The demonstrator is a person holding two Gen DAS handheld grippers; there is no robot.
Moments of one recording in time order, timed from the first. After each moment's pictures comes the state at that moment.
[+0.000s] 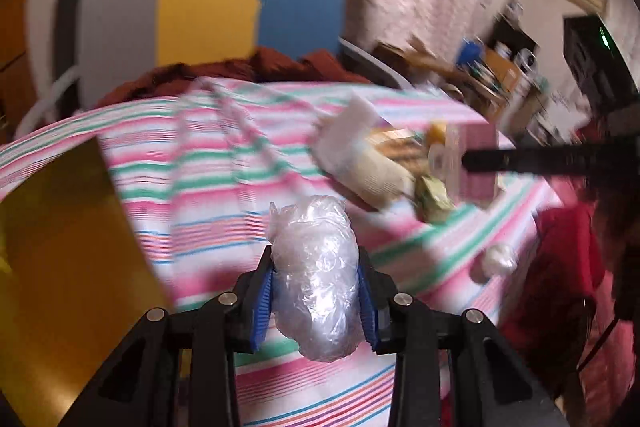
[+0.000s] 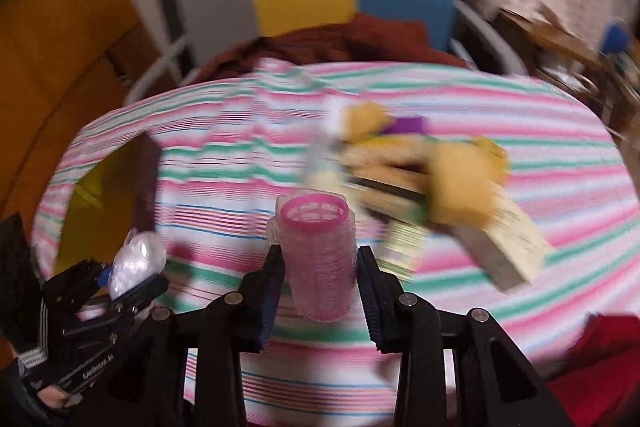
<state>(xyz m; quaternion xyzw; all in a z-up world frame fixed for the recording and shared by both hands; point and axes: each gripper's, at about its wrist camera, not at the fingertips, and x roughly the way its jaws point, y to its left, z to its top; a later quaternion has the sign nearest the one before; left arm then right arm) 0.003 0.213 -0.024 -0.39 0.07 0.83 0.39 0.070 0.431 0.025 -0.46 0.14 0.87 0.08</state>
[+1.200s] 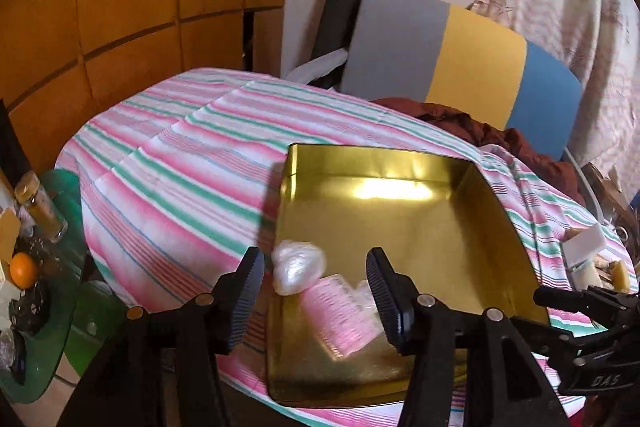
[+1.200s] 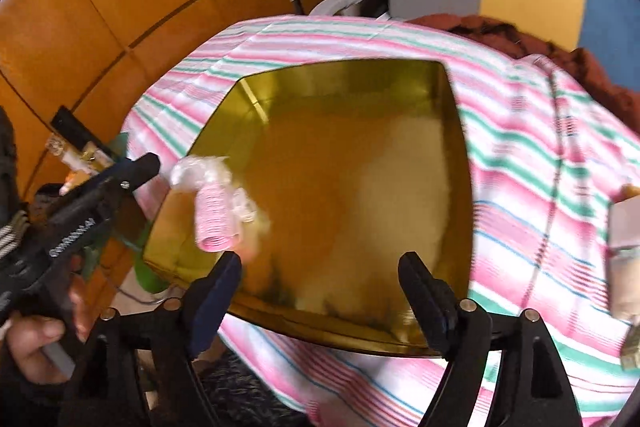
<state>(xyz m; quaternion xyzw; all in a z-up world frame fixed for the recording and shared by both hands) -0.045 -0.037 -0.008 -0.38 -0.04 0.92 0.04 -0.026 0.171 -0.022 -0.49 0.04 0.86 -0.15</state>
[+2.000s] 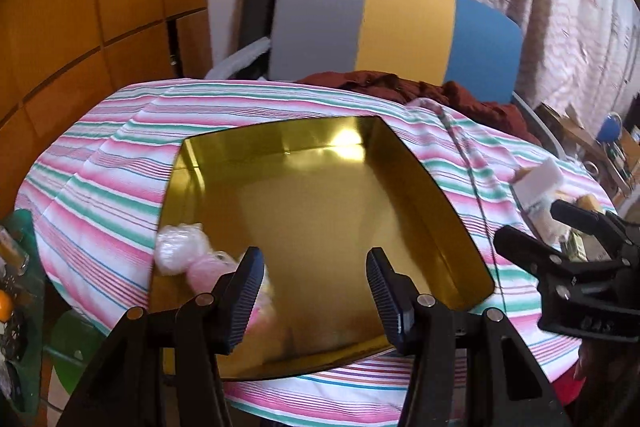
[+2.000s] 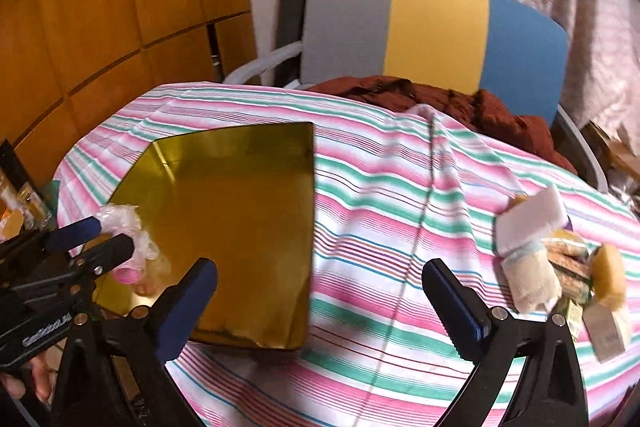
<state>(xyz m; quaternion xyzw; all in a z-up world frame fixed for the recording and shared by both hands) -0.024 0.047 -0.012 -0.40 0.03 0.91 0.14 0.009 0.238 -0.003 -0.39 0.01 0.92 0.00</state>
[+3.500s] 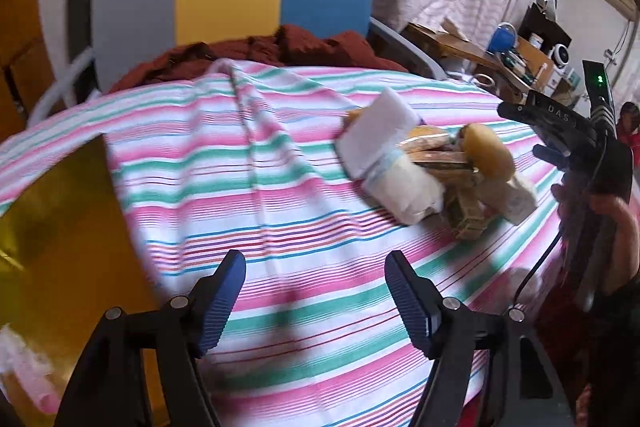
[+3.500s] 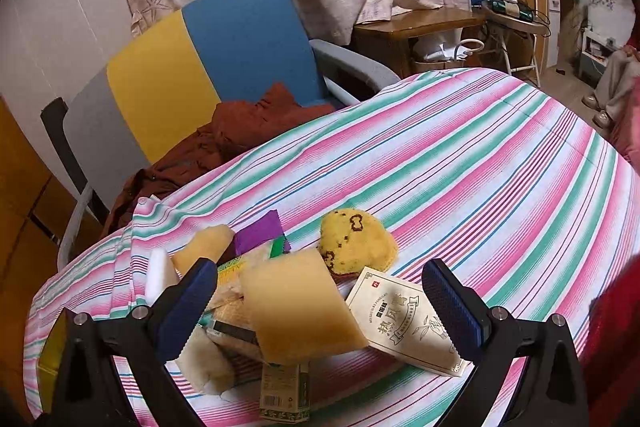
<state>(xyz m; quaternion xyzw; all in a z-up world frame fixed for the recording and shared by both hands) -0.026 0.270 -0.025 -0.45 0.10 0.81 0.36 0.076 0.579 -0.003 -0.31 0.27 0.86 0.30</state>
